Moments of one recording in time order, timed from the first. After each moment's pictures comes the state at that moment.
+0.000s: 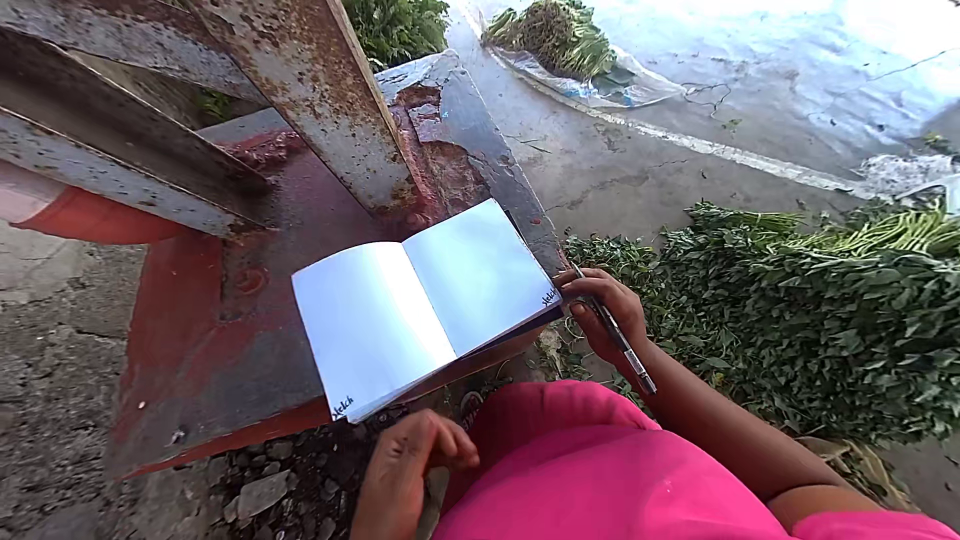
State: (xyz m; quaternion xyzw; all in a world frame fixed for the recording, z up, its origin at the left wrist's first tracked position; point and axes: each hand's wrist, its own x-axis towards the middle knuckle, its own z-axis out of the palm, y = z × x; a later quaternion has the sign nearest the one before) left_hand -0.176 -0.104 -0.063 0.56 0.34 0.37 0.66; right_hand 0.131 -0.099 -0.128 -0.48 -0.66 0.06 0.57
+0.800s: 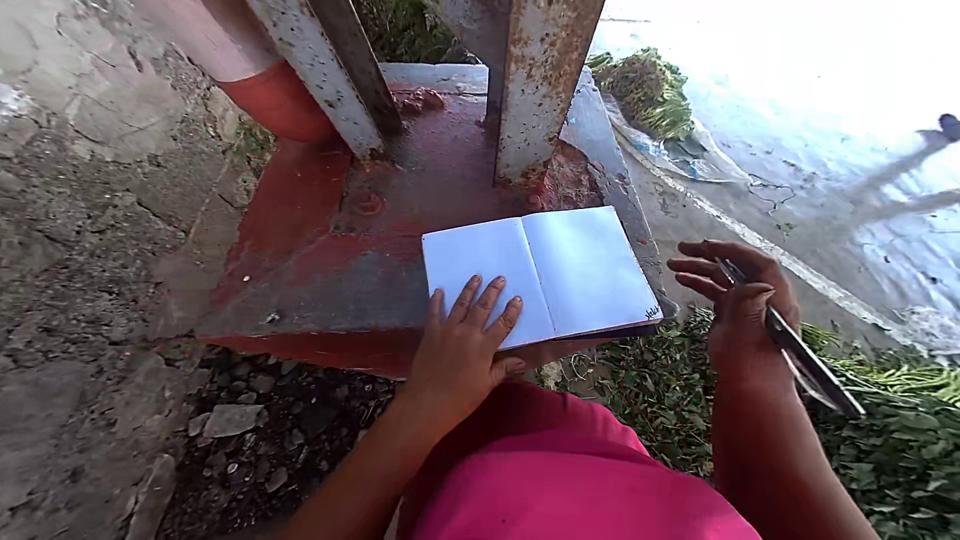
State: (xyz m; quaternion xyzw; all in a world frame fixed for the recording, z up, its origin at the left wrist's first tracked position) left_hand -0.195 -0.044 -0.061 0.90 0.39 0.18 0.12; right_hand 0.104 -0.083 -0.040 -0.53 -0.62 0.14 0.57
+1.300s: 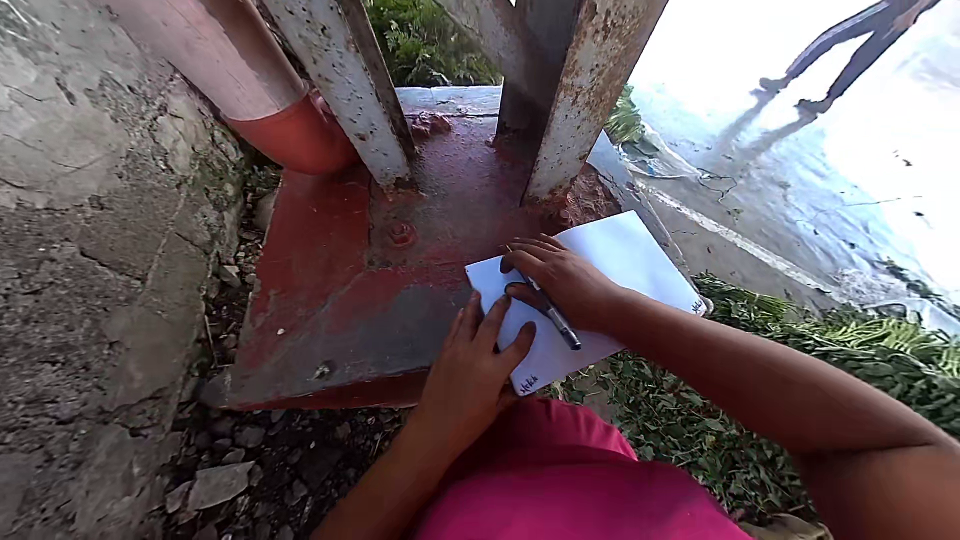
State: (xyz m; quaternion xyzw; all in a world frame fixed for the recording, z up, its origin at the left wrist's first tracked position) left_hand -0.257 -0.009 -0.081 0.91 0.29 0.28 0.13; right_hand -0.042 0.032 -0.040 -0.49 -0.85 0.11 0.14
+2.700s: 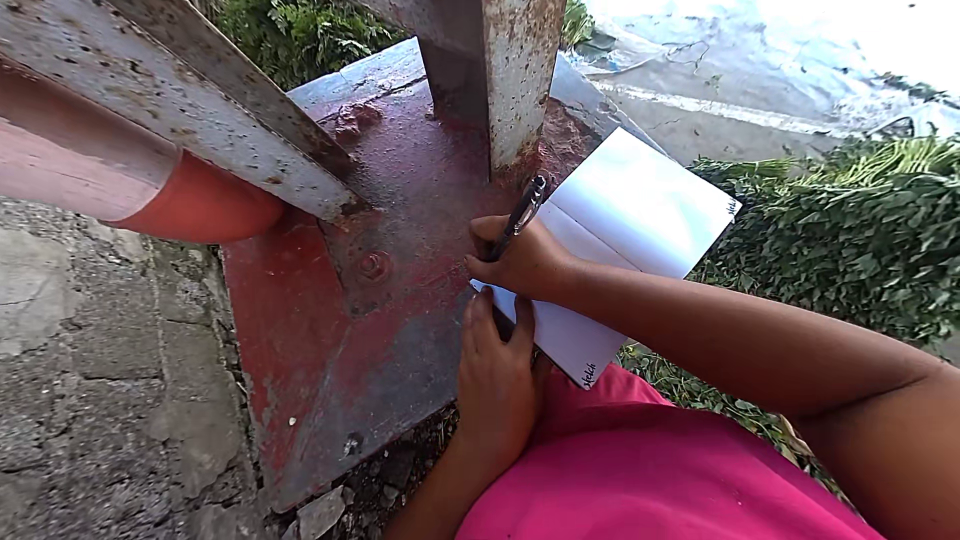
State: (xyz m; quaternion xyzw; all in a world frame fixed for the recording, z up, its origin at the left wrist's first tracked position) left_hand -0.242 0.004 -0.078 0.89 0.35 0.28 0.07; right_hand -0.095 0.058 -0.049 -0.61 -0.65 0.22 0.39
